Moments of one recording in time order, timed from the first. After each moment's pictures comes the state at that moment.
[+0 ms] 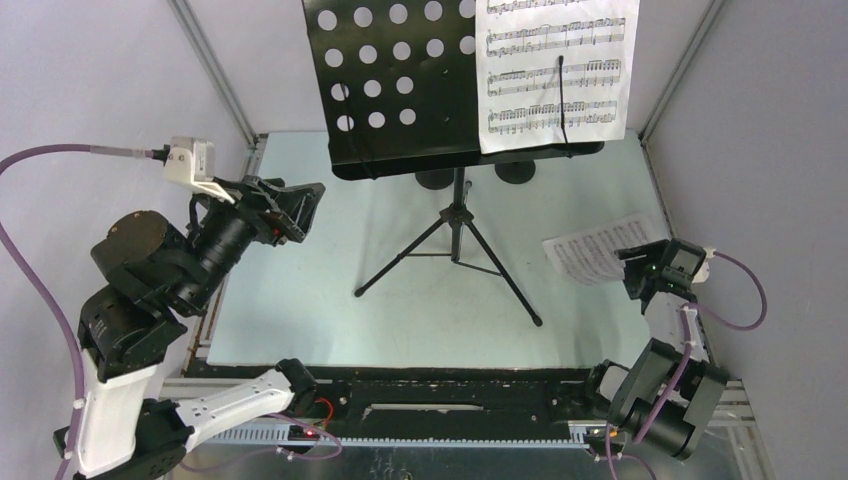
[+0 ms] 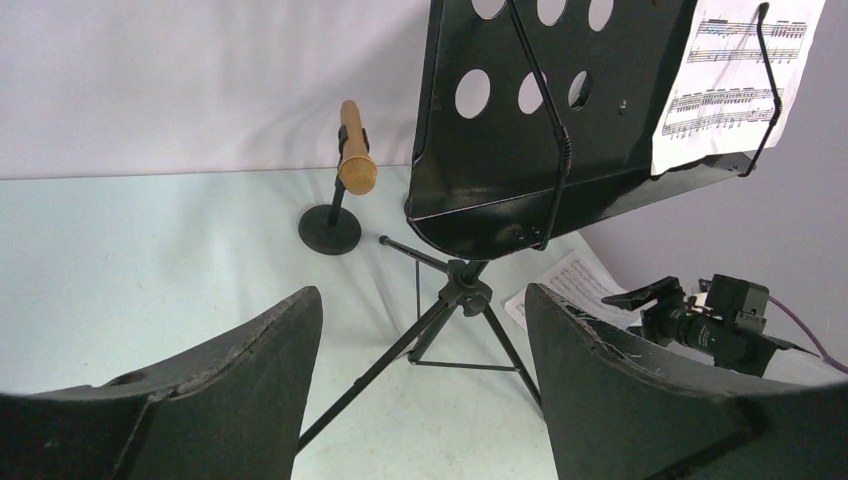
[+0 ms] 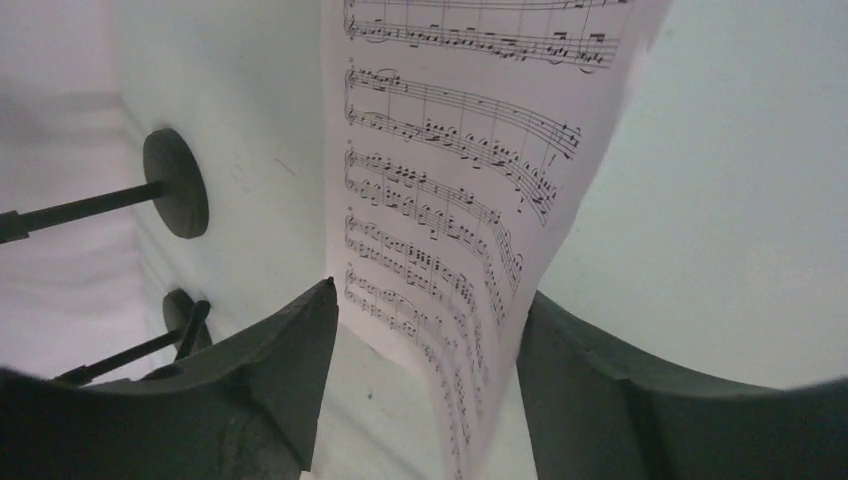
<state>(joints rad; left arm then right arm) -0.80 0.85 1.69 -0.82 -0.37 -0.31 -0.52 1.12 0.50 -0.12 -0.19 0.90</state>
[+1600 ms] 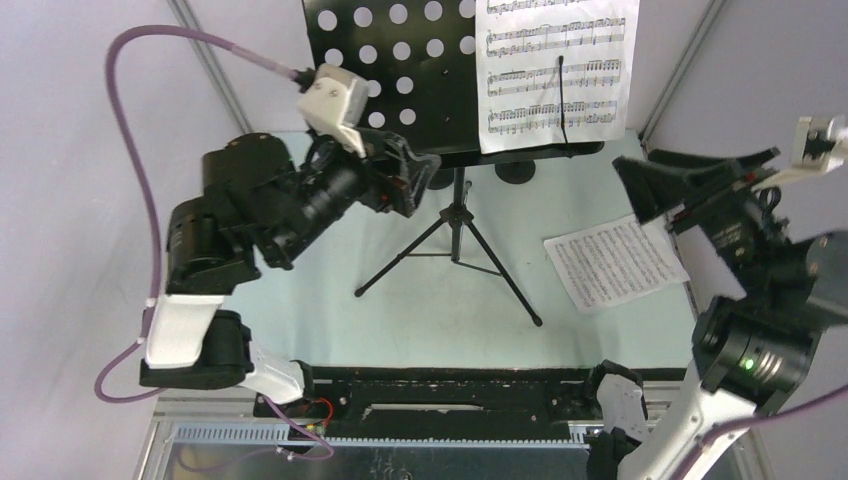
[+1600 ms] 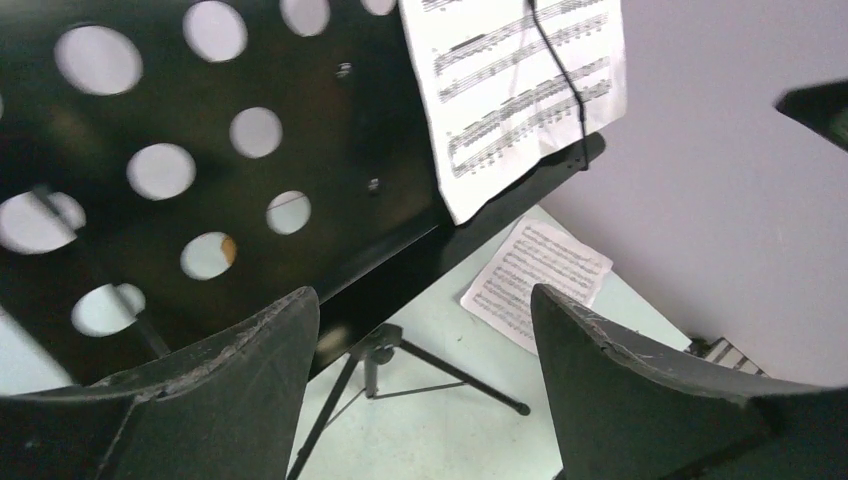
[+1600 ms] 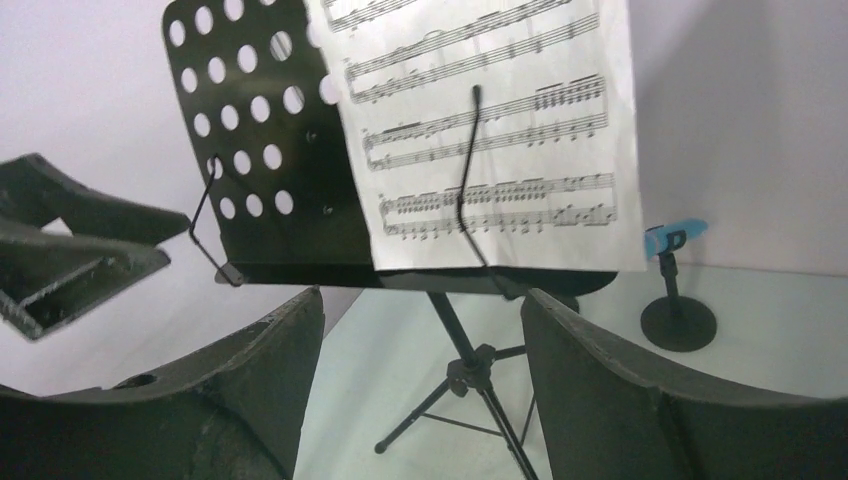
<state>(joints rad) -1.28 1.43 2.42 -1.00 -0.64 -0.13 -0.48 0.80 1.74 -0.55 -0.90 0.67</state>
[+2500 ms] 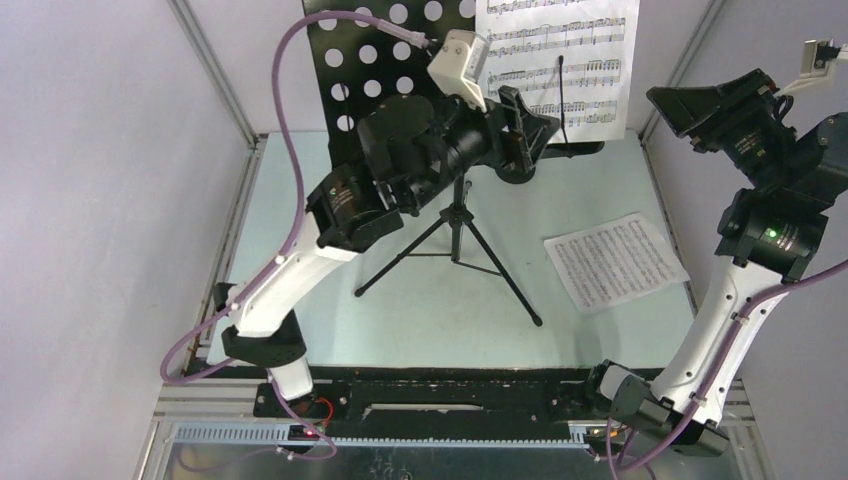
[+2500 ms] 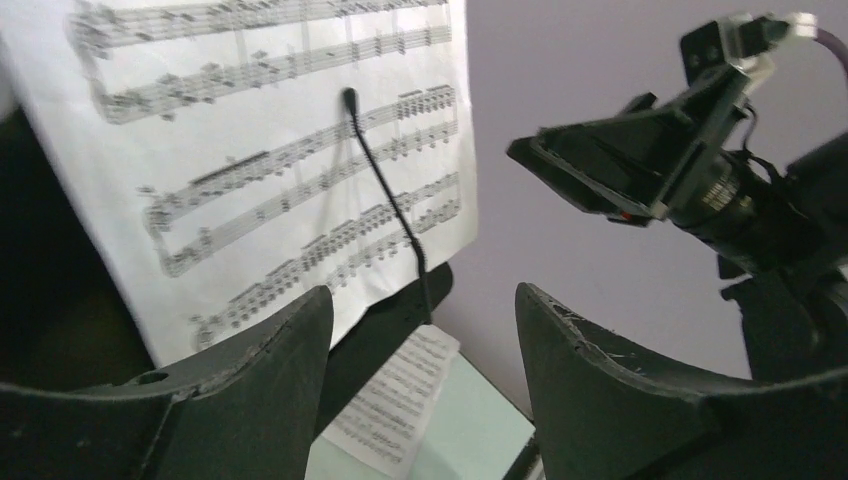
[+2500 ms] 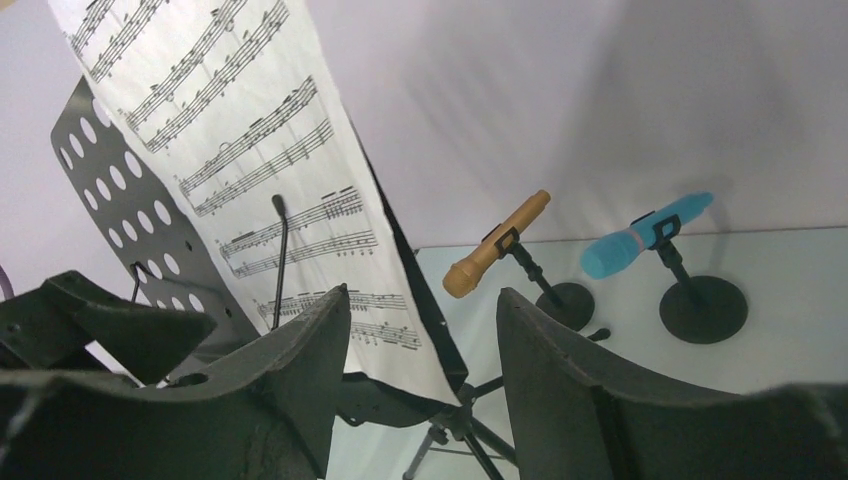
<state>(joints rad) -1.14 1.73 2.43 -0.56 -0.33 -0.32 -0.52 1.14 1.72 -0.30 -0.95 0.84</state>
